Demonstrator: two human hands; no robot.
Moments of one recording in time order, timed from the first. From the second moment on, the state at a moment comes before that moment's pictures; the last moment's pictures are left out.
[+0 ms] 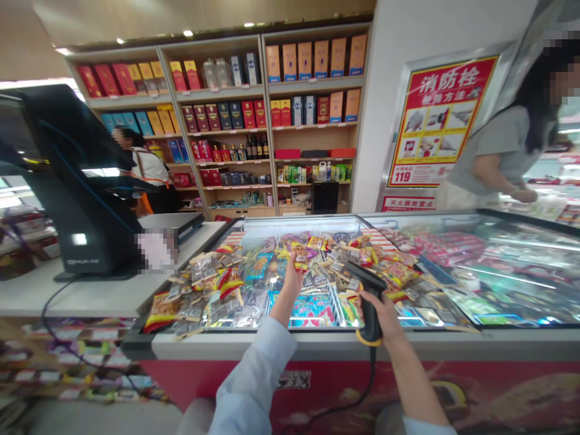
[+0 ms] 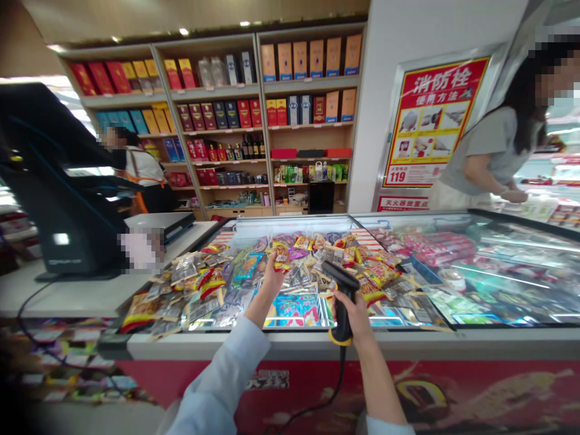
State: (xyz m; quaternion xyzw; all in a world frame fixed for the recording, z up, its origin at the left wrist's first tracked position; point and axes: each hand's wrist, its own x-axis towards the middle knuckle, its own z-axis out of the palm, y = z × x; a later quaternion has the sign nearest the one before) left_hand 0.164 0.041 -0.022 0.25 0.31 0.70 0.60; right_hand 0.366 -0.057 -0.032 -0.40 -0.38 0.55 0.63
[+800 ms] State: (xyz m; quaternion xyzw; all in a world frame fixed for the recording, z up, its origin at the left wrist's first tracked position) left_hand 0.165 0.055 -0.049 0.31 0.31 0.72 0.53; right_hand 0.361 -0.063 -0.033 -0.38 -0.49 0.57 0.53
